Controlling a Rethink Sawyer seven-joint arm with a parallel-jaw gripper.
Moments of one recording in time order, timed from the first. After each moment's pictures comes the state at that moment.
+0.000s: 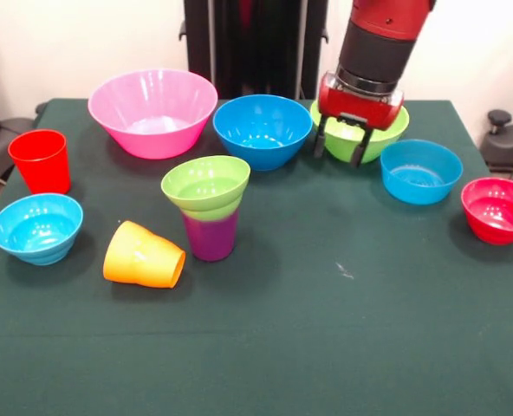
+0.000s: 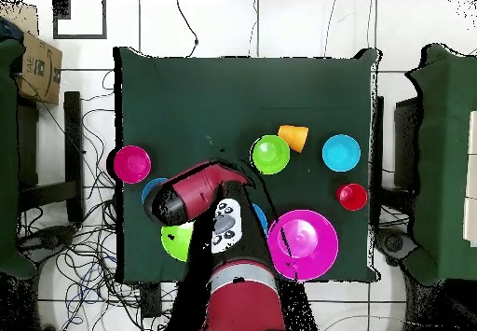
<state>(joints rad) -0.04 -0.61 0.06 1.71 -0.53 0.47 2.48</state>
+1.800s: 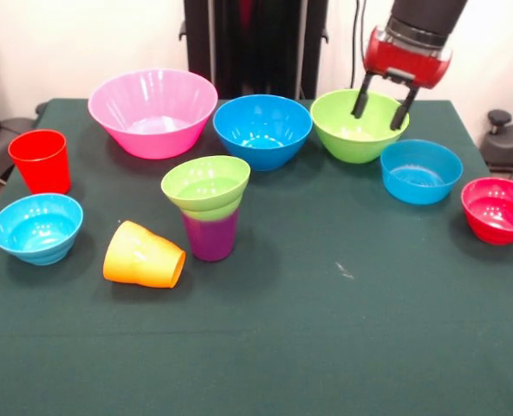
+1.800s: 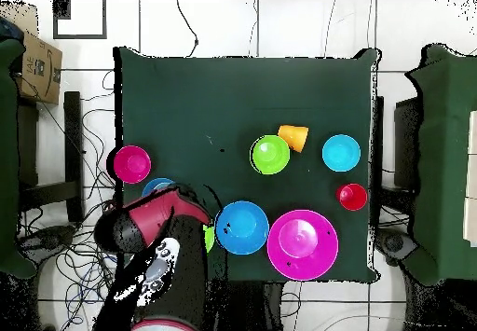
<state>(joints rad) 0.21 -0.67 -0.13 1.77 -0.36 0.41 2.48</state>
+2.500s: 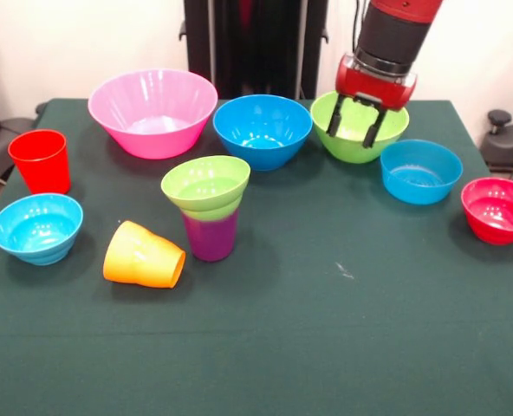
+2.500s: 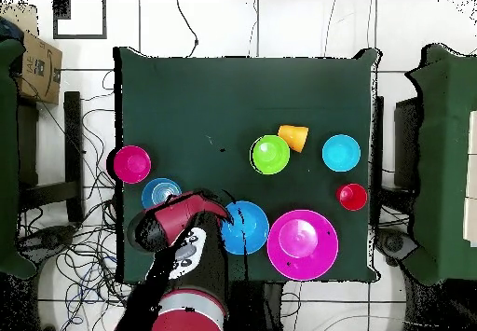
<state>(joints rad) 0.15 -0.57 -0.12 1.80 -0.36 0.32 2.48</state>
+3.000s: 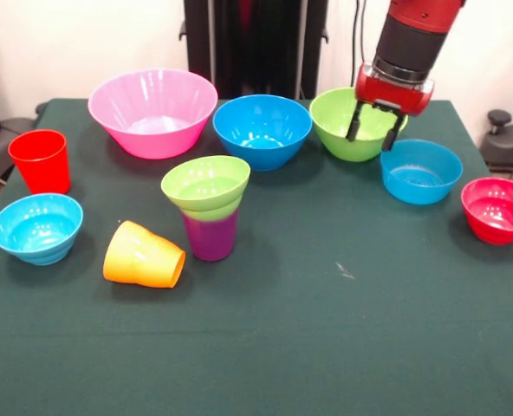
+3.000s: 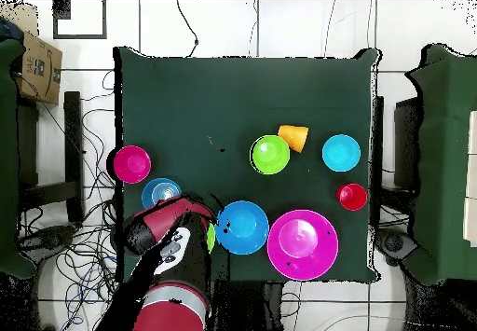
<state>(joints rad) 0.20 -0.54 -0.11 1.80 -0.32 0.29 2.48</state>
